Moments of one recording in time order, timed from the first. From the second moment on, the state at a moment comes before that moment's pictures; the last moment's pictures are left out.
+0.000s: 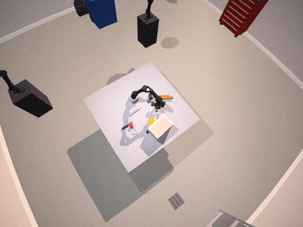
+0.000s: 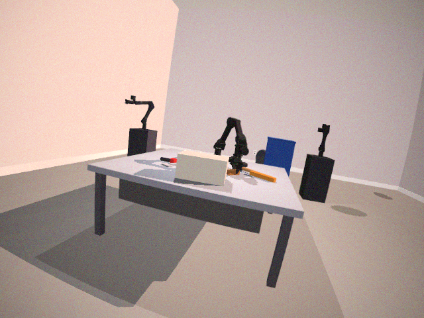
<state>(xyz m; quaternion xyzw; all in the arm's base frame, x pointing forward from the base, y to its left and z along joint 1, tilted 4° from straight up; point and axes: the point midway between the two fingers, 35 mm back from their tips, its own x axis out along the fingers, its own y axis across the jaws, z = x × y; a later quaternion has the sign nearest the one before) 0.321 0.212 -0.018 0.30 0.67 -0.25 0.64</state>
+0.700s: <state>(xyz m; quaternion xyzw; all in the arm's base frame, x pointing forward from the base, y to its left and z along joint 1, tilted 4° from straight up) 0.302 0.233 -0.016 0.29 0.67 -0.25 0.64</state>
